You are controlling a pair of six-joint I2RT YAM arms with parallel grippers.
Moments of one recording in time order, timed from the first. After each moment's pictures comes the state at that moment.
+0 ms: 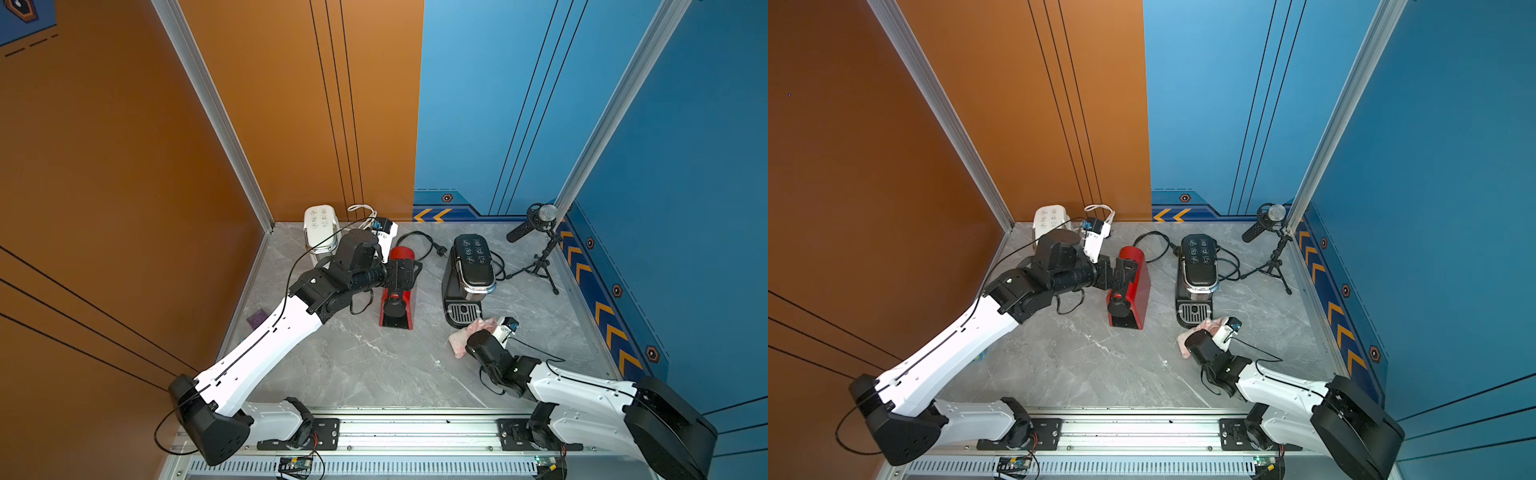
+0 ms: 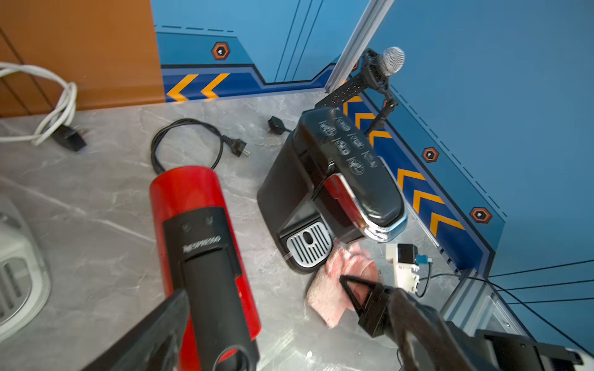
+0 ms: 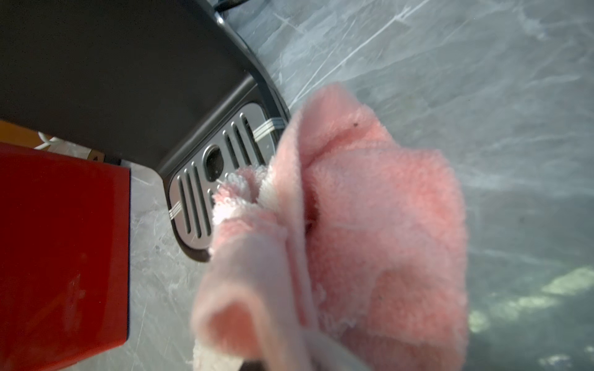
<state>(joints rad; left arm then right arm) -0.64 1.26 1.33 -0.59 0.07 -0.39 0.76 1.17 0.31 -0.01 0.54 1.27</state>
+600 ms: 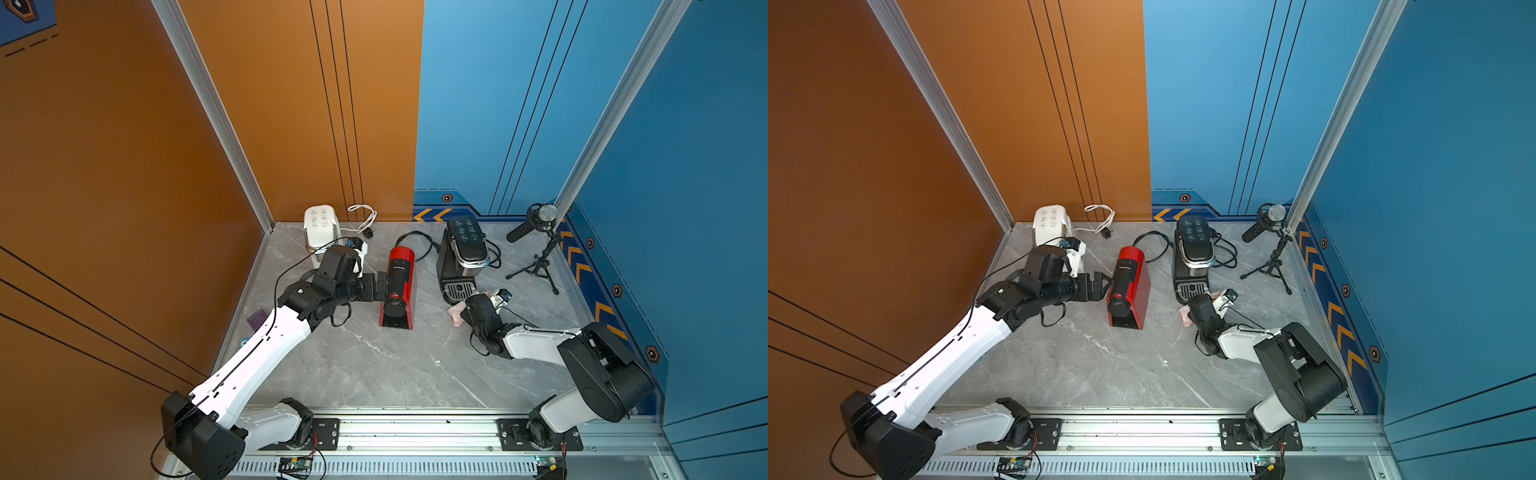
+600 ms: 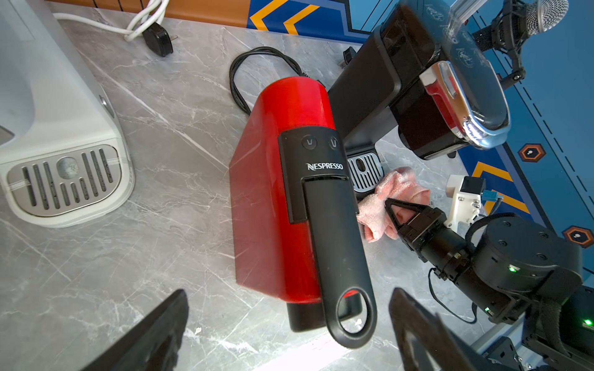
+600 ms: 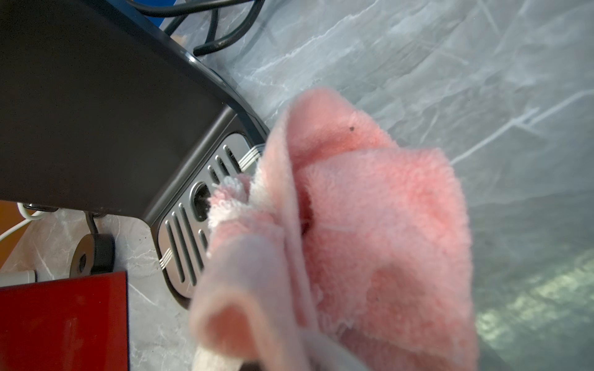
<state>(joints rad) -0.50 1.20 1.16 -0.65 0.06 -0.43 0.50 1.56 0.55 0.24 0.41 1.11</state>
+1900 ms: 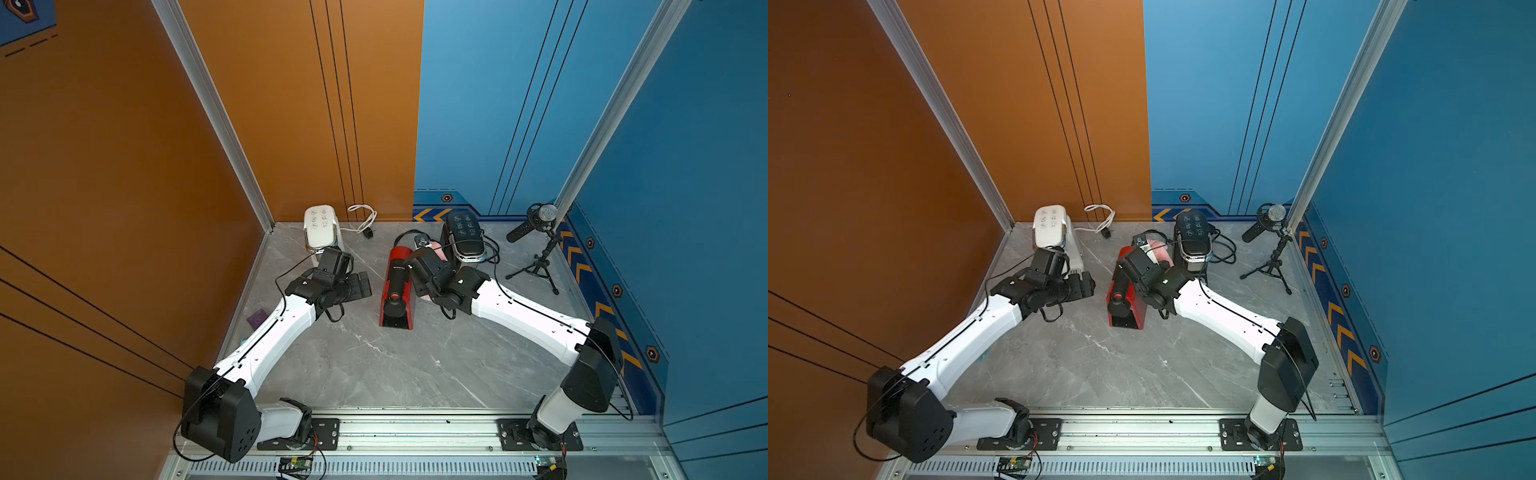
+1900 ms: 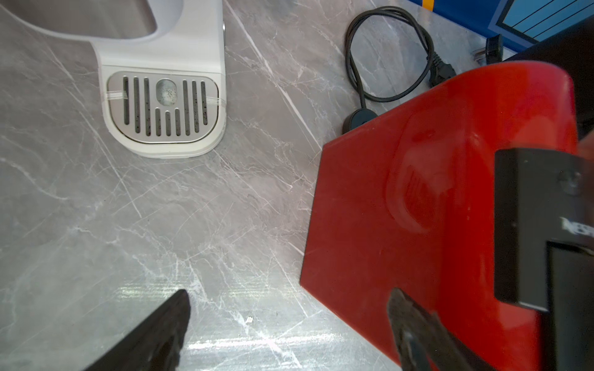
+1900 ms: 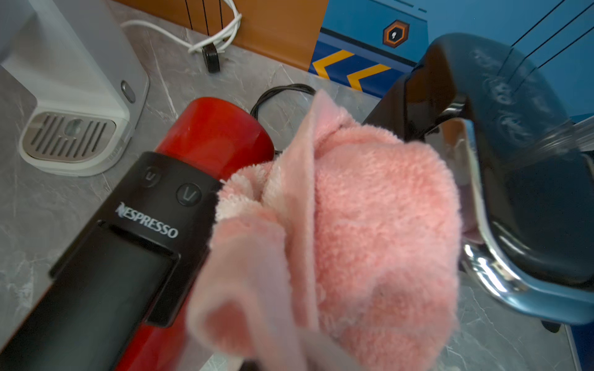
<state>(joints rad) -0.36 1.32 1.07 -0.65 -0.03 -0.57 0.84 1.70 1.50 -0.69 0.55 0.31</state>
